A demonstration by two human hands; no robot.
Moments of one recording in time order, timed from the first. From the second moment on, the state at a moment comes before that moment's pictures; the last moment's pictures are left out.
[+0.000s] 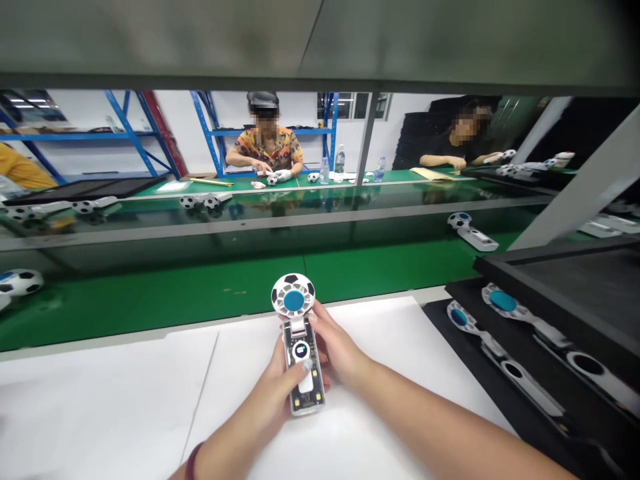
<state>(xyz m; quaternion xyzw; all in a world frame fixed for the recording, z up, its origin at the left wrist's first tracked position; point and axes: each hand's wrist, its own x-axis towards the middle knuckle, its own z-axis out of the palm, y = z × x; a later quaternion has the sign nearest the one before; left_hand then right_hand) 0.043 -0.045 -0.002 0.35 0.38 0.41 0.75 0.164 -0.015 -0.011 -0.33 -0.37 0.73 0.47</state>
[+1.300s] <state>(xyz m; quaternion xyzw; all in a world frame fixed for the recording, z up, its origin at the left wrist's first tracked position) 0.036 -0.044 -0.002 0.39 0.35 0.36 0.77 0.165 -0.019 -0.003 -0.30 -0.39 0.75 0.45</state>
